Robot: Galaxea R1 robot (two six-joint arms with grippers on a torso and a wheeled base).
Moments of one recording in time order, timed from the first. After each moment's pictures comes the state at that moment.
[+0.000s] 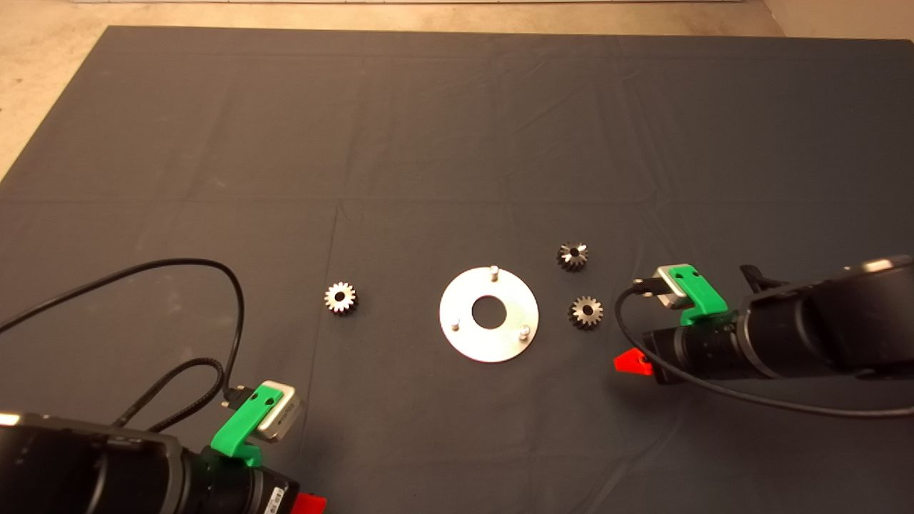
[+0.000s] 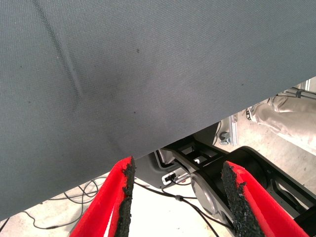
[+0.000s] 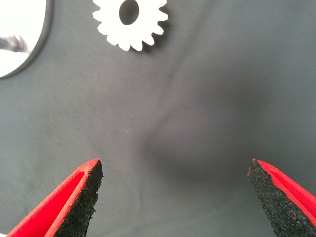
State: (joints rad) left arm -0.01 1.96 -0.32 0.68 1.20 -1.35; right arm 0.20 2.27 -0.54 -0.61 -1.53 1.60
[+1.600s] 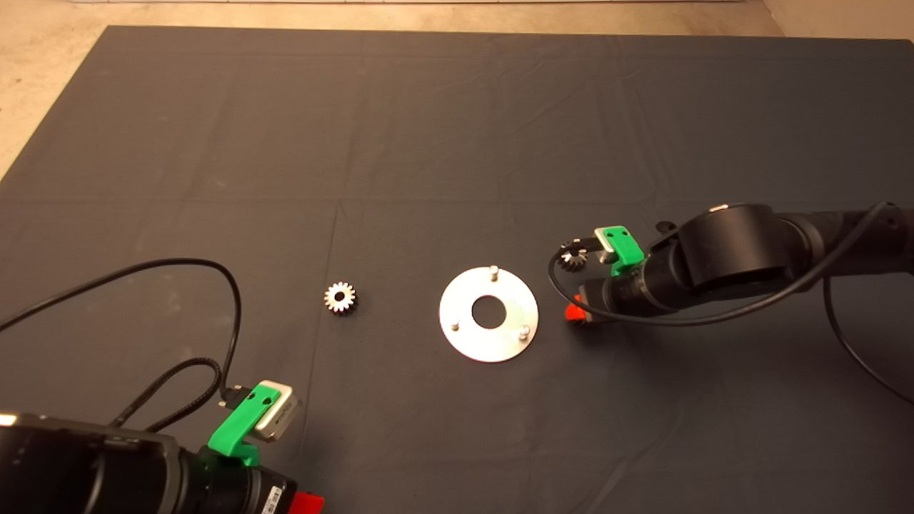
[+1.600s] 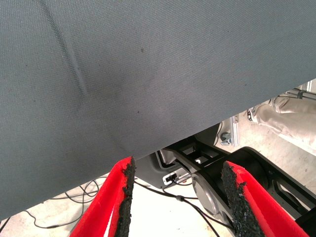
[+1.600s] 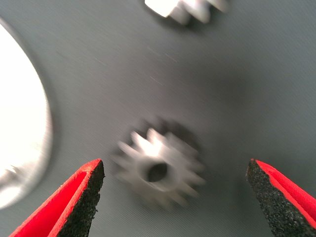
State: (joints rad) left arm -0.01 1.95 -0.32 0.68 1.20 -1.35; right arm 0.20 2.47 -0.85 -0.65 -1.53 1.52
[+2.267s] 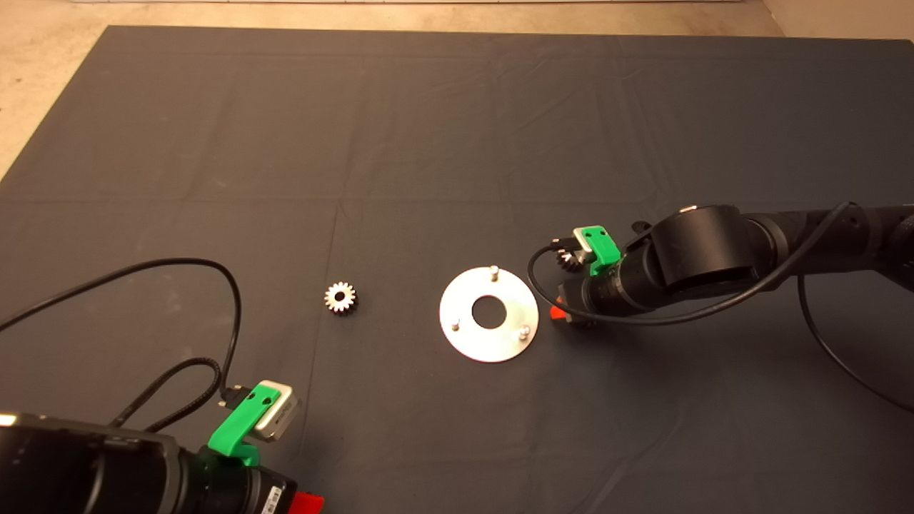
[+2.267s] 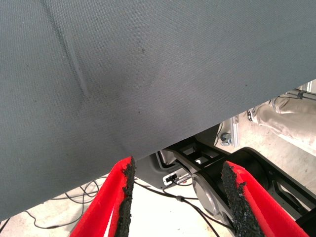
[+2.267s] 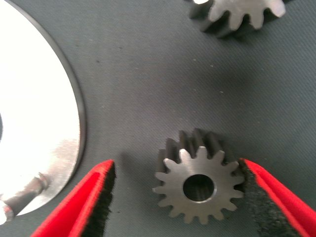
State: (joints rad) left arm -0.01 1.95 -0.32 0.68 1.20 -1.35; right arm 0.19 2.50 -0.87 -0.66 -1.52 1.51
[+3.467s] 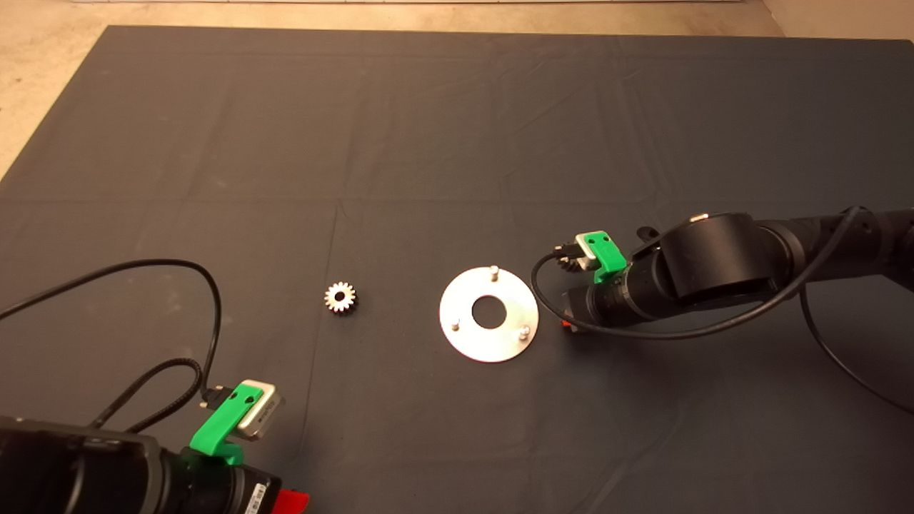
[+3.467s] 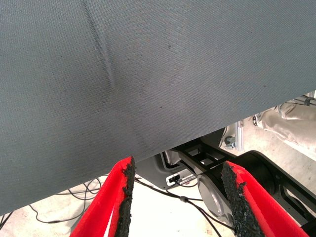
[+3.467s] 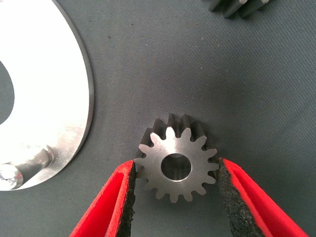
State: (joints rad) left arm -0.01 1.90 -0.32 0.68 1.20 -1.35; right arm 0.19 2.49 -0.81 -0.66 -1.54 1.51
